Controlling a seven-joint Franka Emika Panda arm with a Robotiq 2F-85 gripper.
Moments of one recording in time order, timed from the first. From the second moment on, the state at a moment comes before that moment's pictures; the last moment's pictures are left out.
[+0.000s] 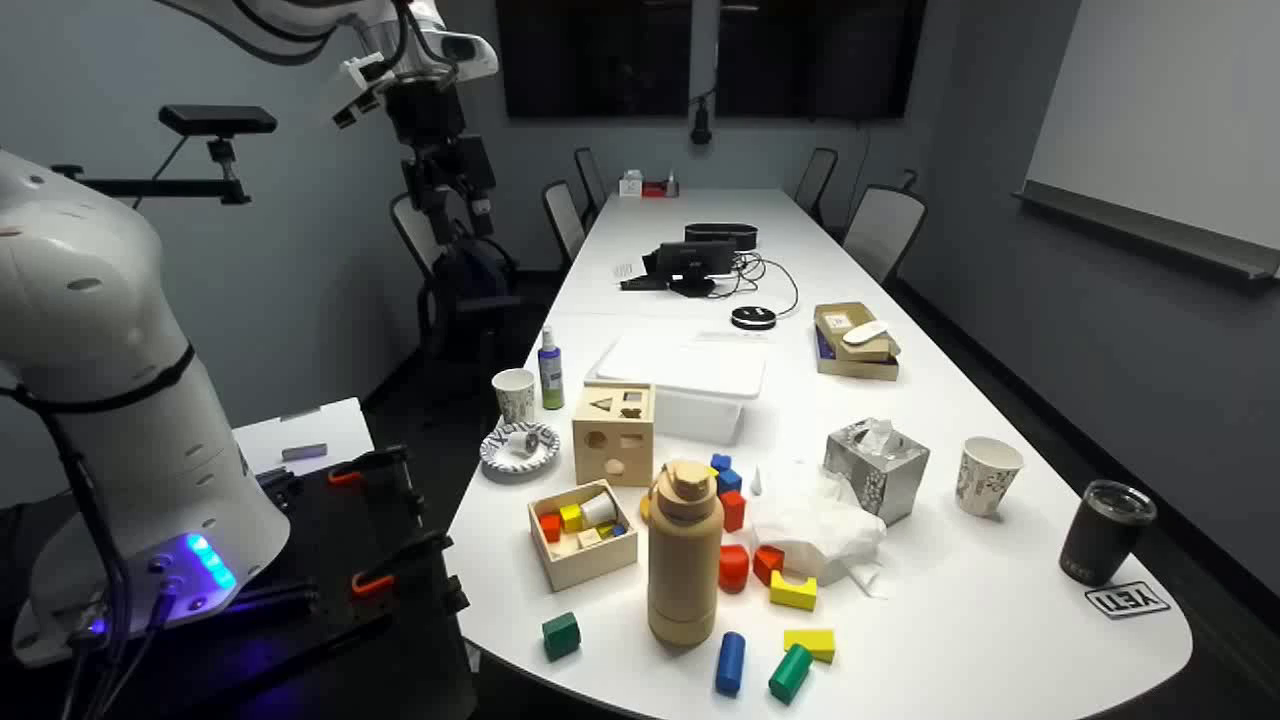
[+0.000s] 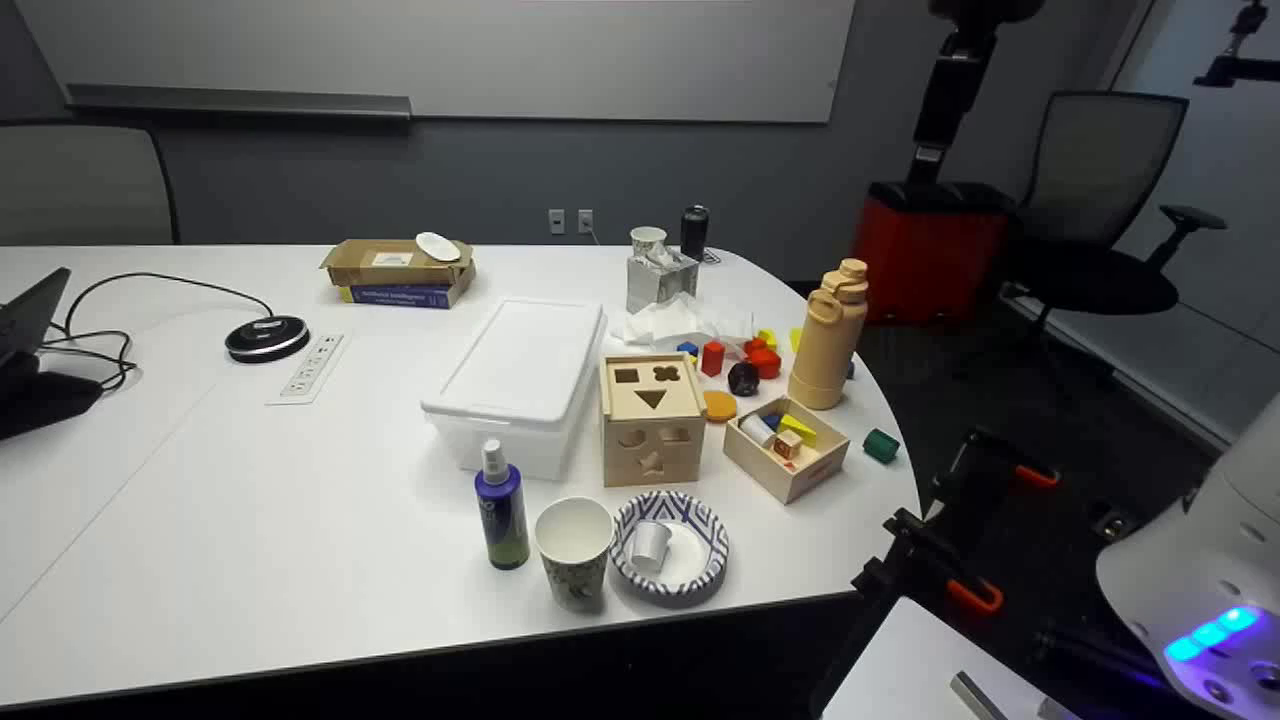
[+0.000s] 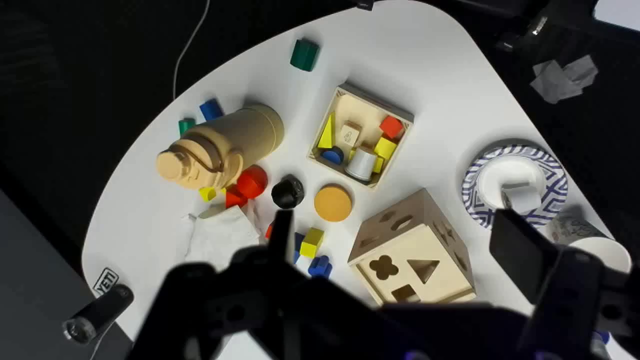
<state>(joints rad) 0.04 -0.79 0.11 -2.70 -0.19 1.96 -0.07</state>
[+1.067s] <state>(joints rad) 0.04 -0.35 -0.12 -2.31 -0.04 2.02 -0.25</state>
